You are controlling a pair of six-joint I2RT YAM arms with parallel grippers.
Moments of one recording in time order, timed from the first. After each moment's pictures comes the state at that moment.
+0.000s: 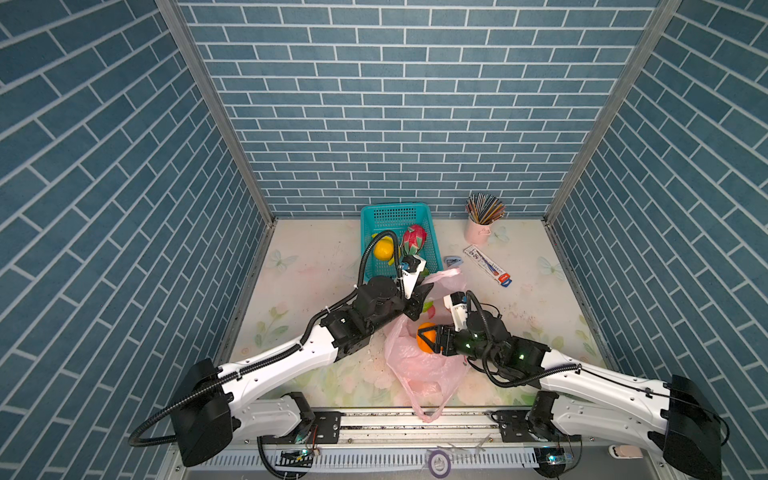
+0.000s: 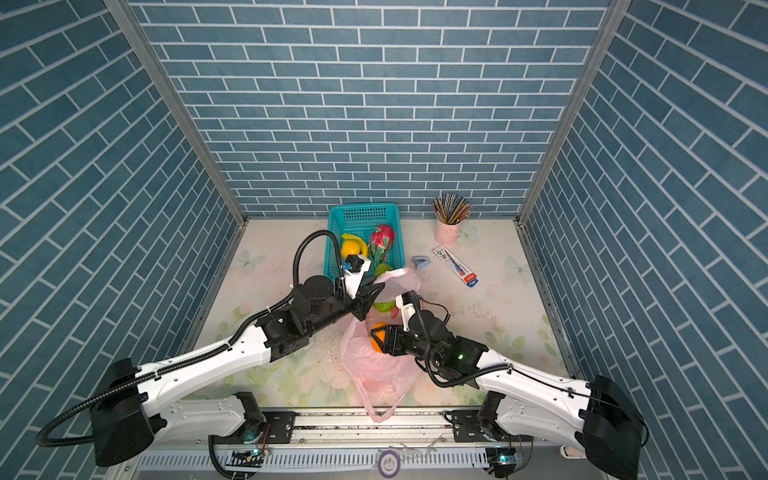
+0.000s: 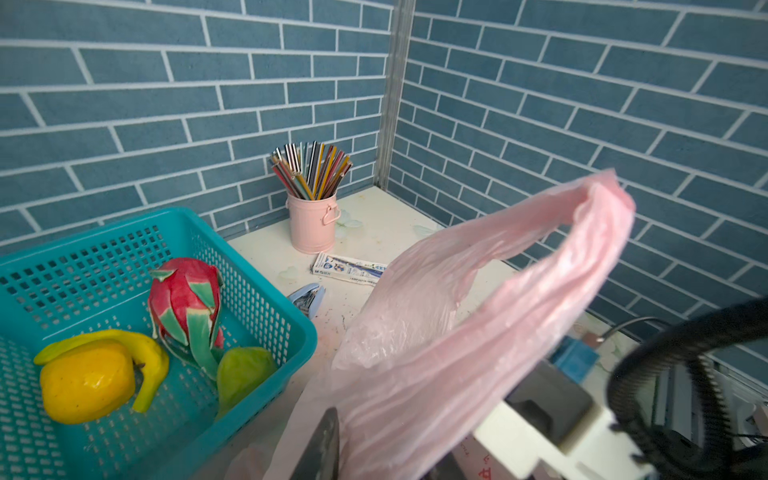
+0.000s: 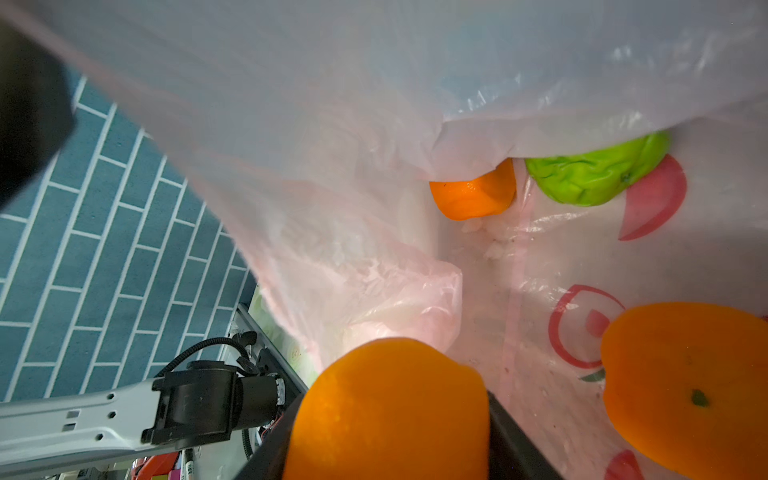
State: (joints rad) left arm -0.91 1.23 0.86 0.11 -0.08 -0.20; right arm 1.05 0.99 0.54 -0.03 -0.06 0.86
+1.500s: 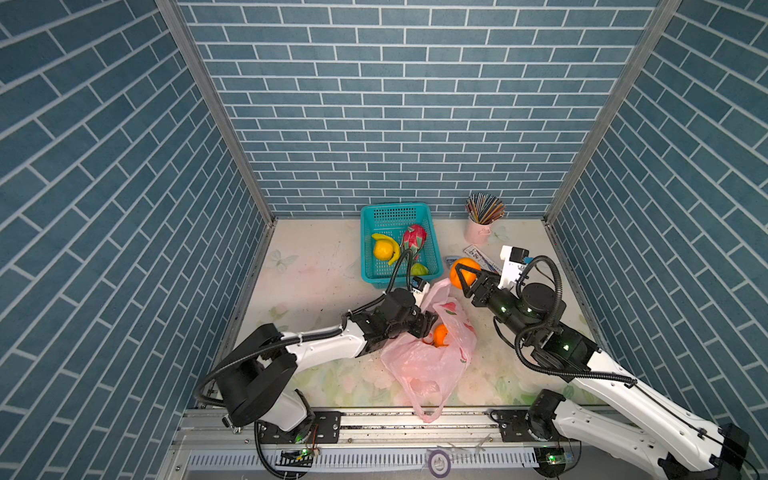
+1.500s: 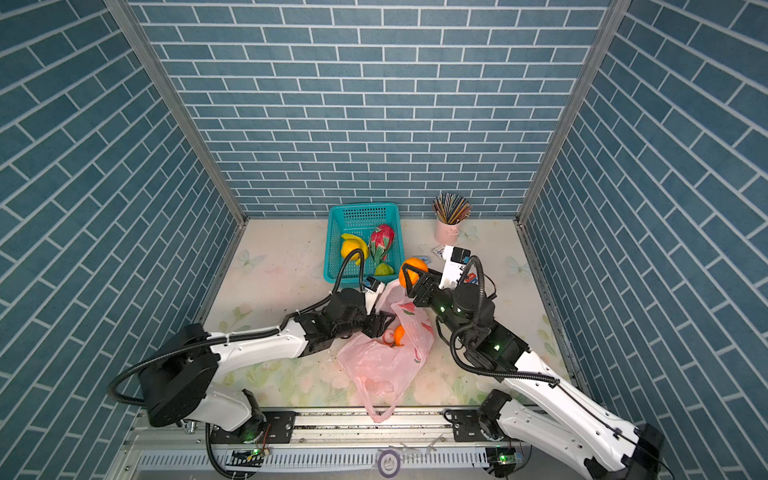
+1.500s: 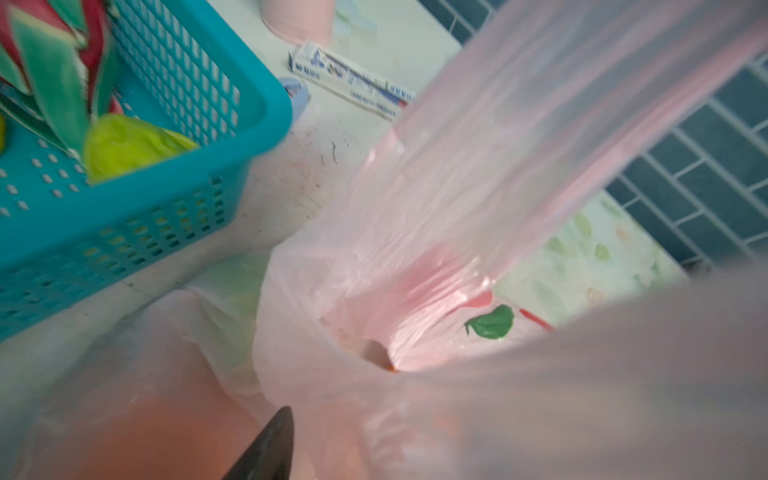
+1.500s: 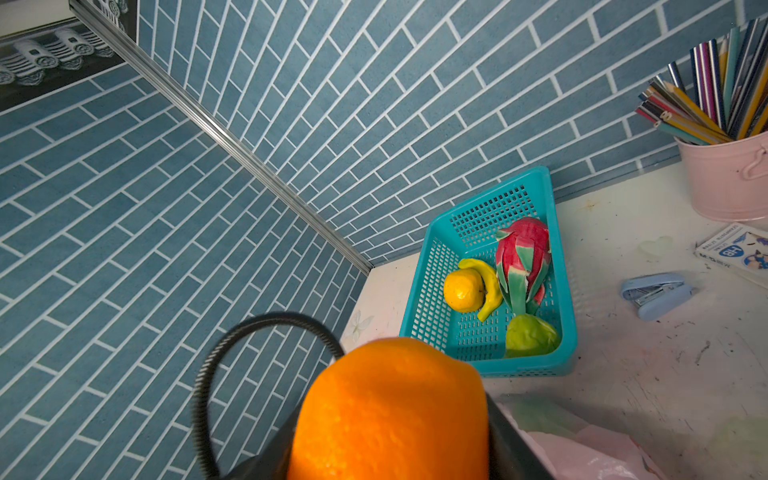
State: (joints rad) left arm -0.90 1.44 0.76 0.16 0.02 -0.38; right arm 0.82 0.83 0.78 -0.02 0.18 0.75
